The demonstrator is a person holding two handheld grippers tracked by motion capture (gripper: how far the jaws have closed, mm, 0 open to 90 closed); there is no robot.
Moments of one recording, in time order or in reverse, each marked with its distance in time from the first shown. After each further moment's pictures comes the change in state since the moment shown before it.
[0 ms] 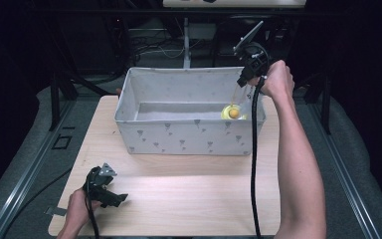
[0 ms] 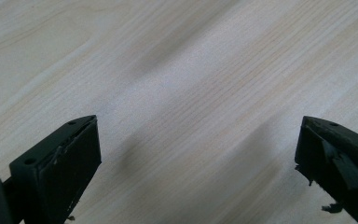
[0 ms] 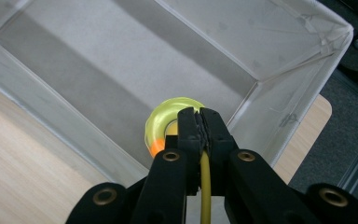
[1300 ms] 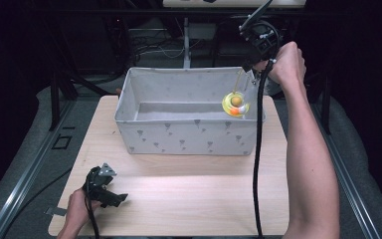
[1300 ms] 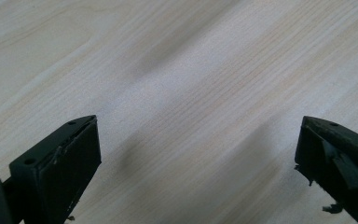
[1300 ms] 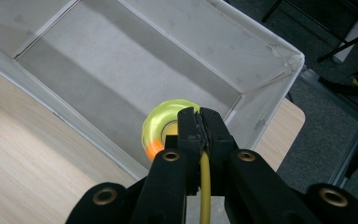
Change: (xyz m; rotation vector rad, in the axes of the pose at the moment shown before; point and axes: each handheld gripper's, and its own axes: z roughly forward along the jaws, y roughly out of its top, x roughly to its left) left arm 0.000 0.000 0.000 -0.001 -0.002 -0.003; right arm 0.006 0.011 -0.061 -0.065 -0.030 0.009
